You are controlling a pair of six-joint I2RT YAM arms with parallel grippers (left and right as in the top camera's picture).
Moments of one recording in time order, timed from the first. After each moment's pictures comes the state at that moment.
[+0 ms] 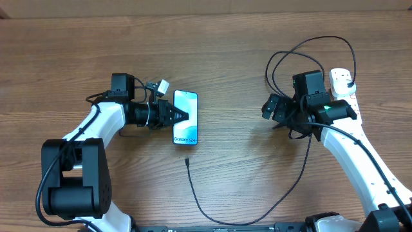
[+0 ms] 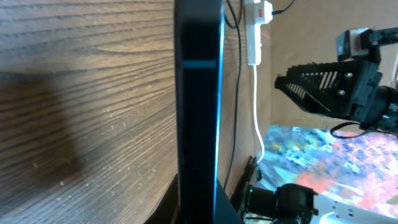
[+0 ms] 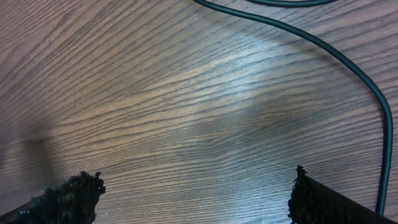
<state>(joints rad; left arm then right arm) -0.01 1.80 1.02 -0.54 1.09 -0.09 0.18 1.43 1.02 -0.76 -0.10 0.57</state>
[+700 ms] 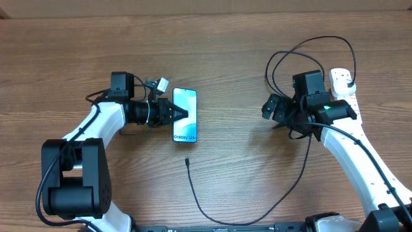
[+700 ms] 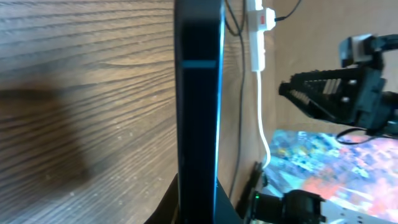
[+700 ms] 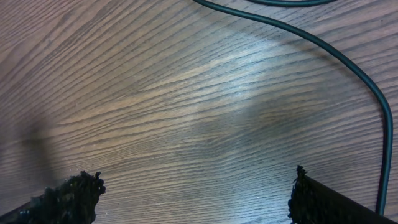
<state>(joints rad) -0.01 1.80 1.02 -0.50 1.09 -0.12 0.18 1.43 1.02 -0.76 -0.10 0.57</state>
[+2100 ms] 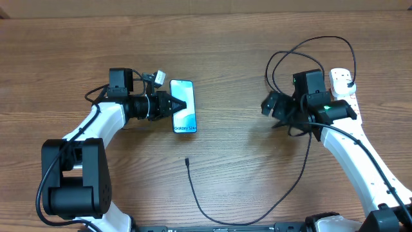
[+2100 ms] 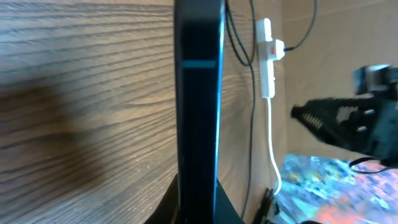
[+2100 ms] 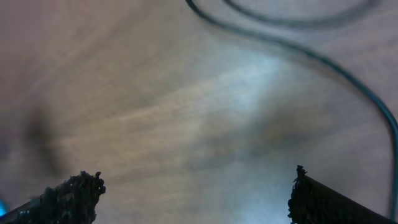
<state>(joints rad) -0.01 1.80 1.01 -0.33 1.01 -0.26 0.18 1.43 1.02 -0.67 -0.10 0.57</state>
